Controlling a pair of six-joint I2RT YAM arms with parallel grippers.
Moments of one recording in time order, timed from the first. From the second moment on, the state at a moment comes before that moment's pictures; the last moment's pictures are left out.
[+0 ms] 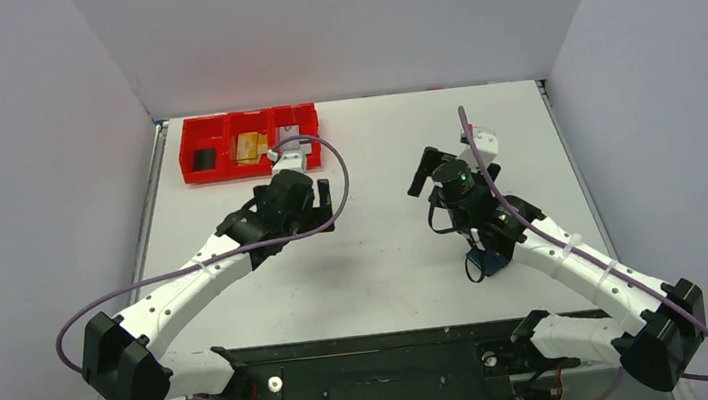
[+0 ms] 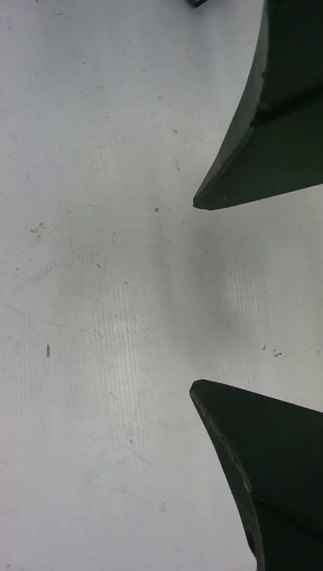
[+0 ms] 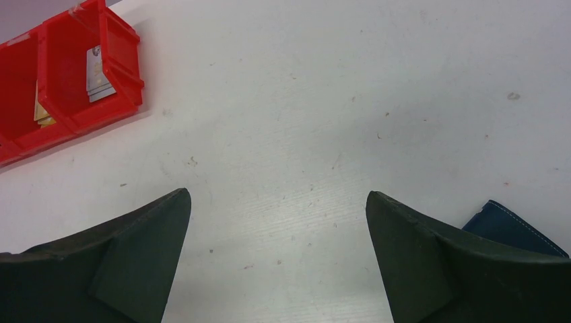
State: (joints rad) left arm -0.71 1.29 1.07 -0.56 -0.38 -0.52; right arm 0.68 1.11 0.96 -0.44 0.64 0.72
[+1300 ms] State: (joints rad) left arm -0.69 1.26 1.07 -0.59 -0.28 -0.52; right arm 0.36 0.97 0.75 -0.81 0.57 1.01
